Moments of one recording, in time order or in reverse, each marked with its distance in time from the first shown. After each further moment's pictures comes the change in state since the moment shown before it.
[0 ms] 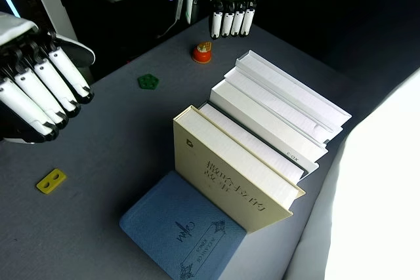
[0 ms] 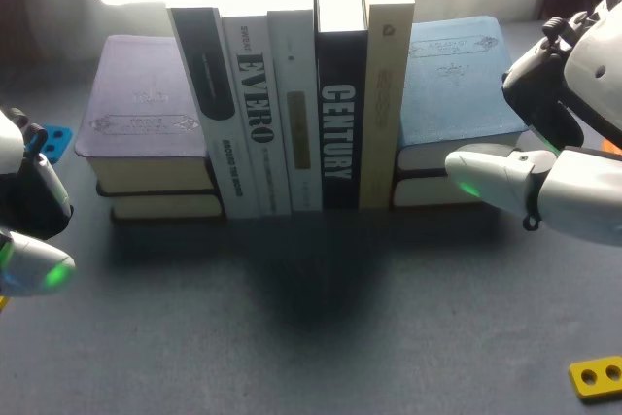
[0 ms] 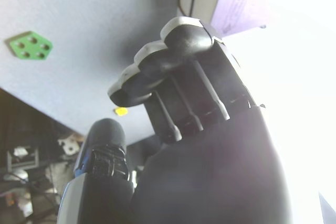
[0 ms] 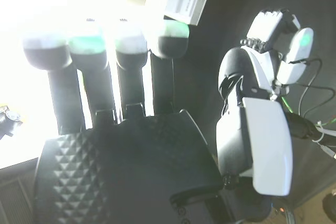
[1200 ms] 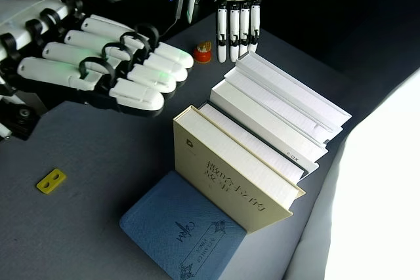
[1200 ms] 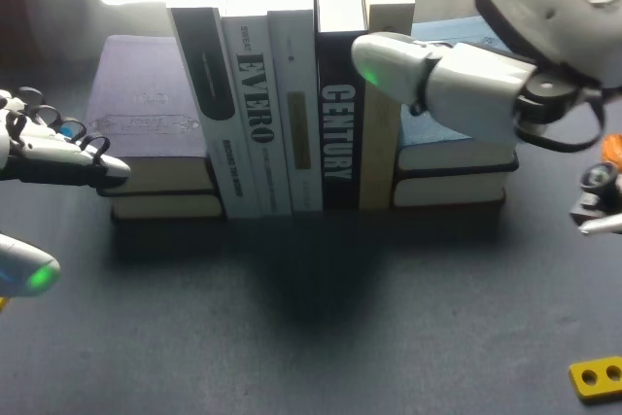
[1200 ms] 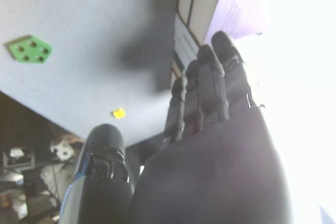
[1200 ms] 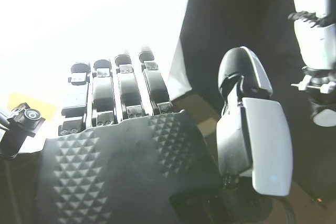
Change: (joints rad) left arm 0.005 0.000 0.023 0.000 -0.003 0.000; right arm 0.083 -0.298 0.164 0.125 0.216 0.008
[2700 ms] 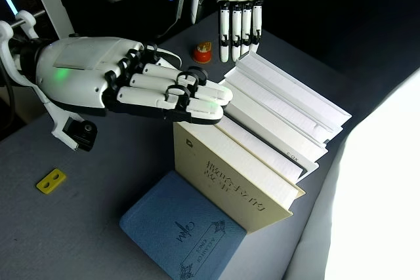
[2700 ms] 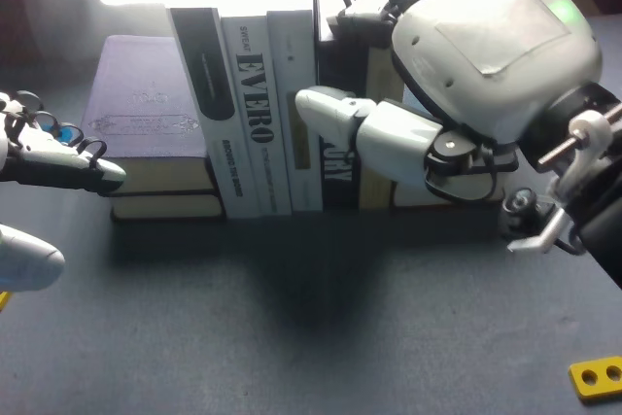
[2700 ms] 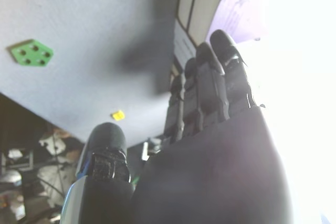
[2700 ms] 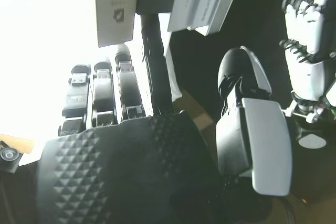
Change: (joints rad) left arm 0.007 0.000 0.006 0.000 0.000 0.000; right arm -0.108 -0.197 0.137 -0.115 0.084 0.026
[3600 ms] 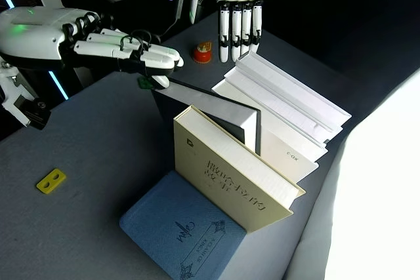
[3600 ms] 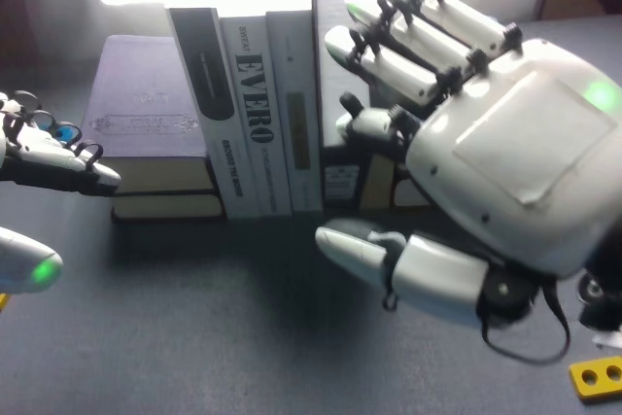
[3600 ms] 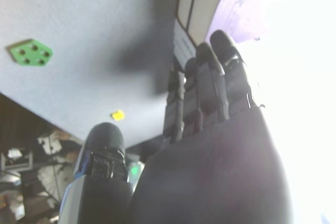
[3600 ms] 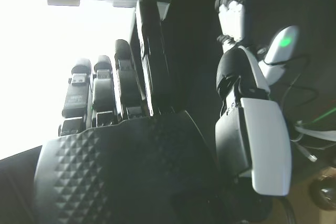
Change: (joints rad) left arm 0.000 0.000 0.002 0.000 0.000 0.000; right arm -0.081 0.184 -0.276 -0.048 -0.080 -0.195
